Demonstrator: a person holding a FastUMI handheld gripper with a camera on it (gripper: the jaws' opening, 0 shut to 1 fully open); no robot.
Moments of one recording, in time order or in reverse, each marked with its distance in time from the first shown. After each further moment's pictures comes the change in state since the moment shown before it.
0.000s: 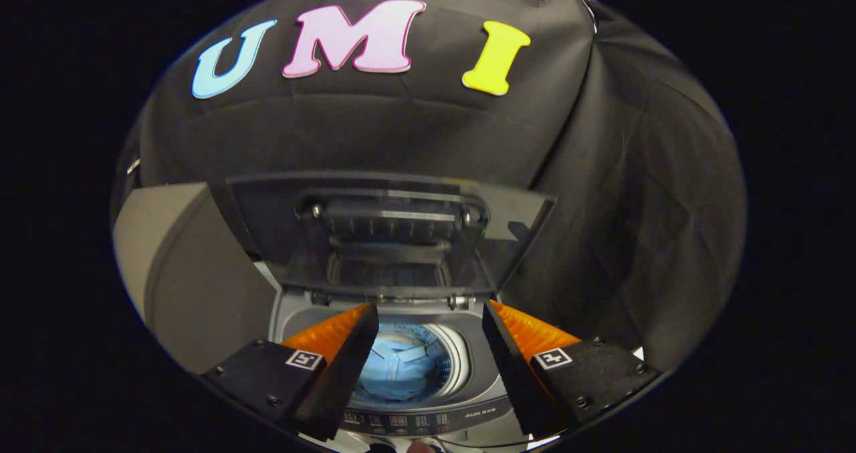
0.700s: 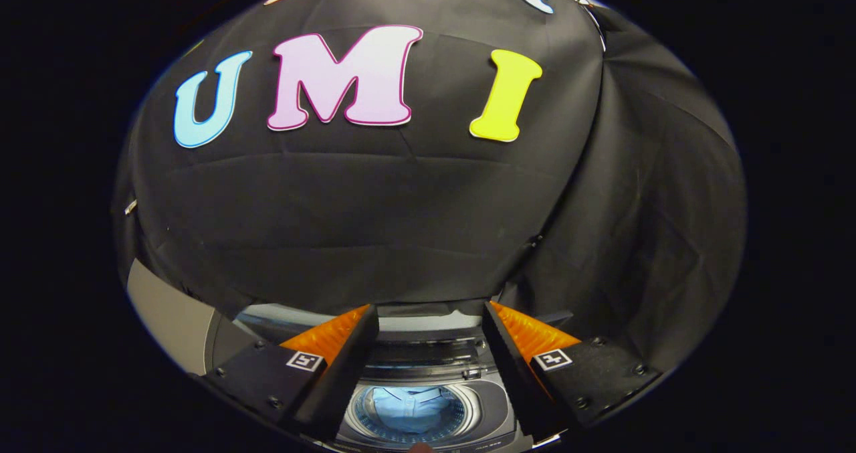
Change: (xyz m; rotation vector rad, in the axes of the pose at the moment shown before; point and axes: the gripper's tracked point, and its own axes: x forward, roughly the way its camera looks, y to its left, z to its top) arm 0.061 0.016 0.115 0.057 -0.056 0.027
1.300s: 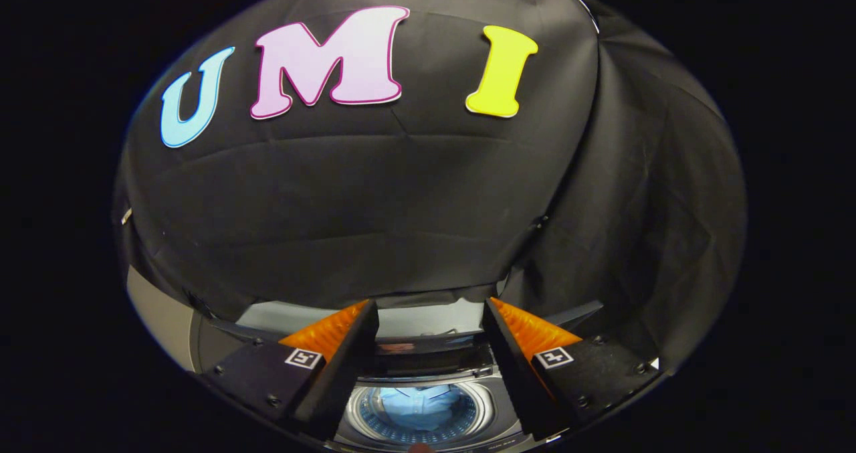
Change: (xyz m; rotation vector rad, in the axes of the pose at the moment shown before) arm 0.021 -0.004 -0.028 0.038 0.013 -0.022
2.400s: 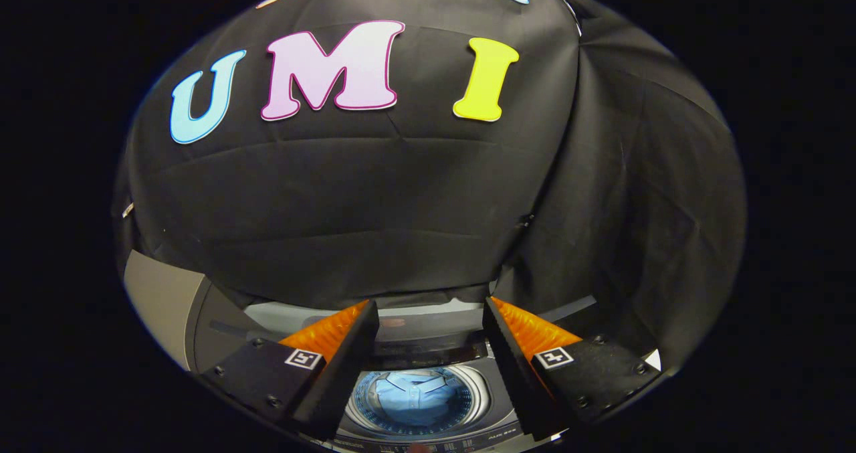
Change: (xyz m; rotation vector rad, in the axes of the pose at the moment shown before) arm -0.051 -0.013 -0.036 0.003 -0.033 -0.008
